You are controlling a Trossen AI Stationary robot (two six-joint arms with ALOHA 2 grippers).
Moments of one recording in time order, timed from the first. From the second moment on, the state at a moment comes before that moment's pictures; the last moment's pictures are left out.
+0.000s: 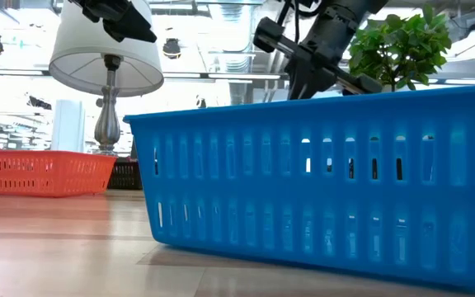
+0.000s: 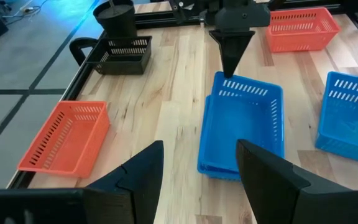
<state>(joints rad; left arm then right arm) -0.02 0.86 0.83 -0.50 -0.16 0.04 0.04 1.64 1.21 -0.59 0.02 1.52</state>
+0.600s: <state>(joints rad) -0.02 0.86 0.83 -0.50 -0.16 0.04 -0.01 1.64 1.21 -0.61 0.04 1.45</state>
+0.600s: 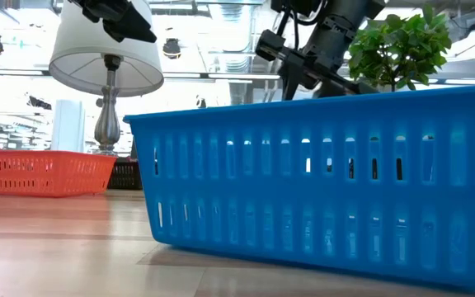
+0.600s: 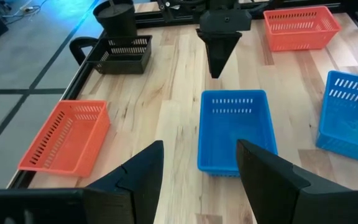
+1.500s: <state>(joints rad) 0.00 1.01 0.83 -0.93 -0.21 0.11 -0.02 1.25 1.21 -0.87 0.07 0.83</state>
